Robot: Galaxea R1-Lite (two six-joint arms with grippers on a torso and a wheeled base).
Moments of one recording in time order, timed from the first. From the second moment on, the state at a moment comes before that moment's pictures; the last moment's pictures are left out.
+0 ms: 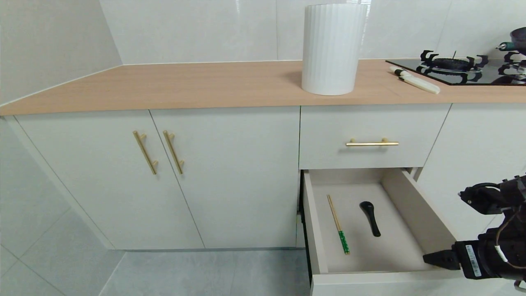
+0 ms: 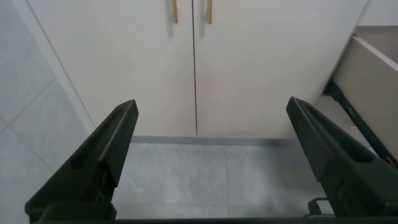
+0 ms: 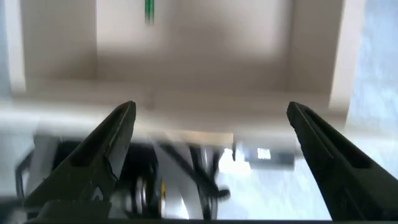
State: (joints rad) left arm 0.00 0.00 0.00 0.00 0.04 -0.01; right arm 0.29 1.36 -0.63 0.20 -0.08 0.21
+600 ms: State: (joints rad) left arm 0.00 0.00 0.00 0.00 0.04 -0.01; right arm 0.46 1.42 -0.69 0.42 -0.04 0.24
